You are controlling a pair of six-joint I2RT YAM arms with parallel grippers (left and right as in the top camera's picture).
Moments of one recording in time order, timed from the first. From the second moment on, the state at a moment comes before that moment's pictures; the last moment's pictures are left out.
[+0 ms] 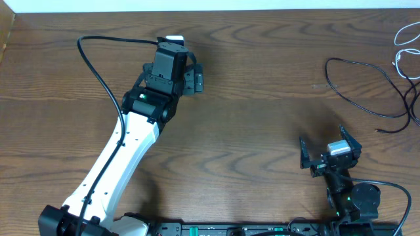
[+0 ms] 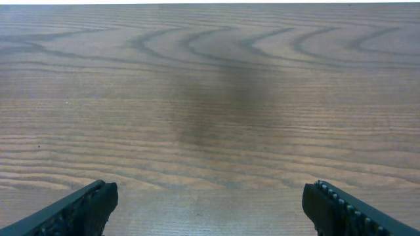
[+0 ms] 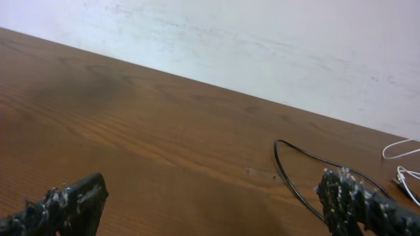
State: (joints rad) left arm -0.36 1.45 1.24 -0.55 -0.23 -0.25; right arm 0.06 0.01 0.01 -0.06 -0.16 -0.17
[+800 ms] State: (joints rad) left arm -0.31 1.37 1.21 -0.63 -0.29 -0.23; right arm 0.06 0.01 0.01 -0.06 -0.16 -0.17
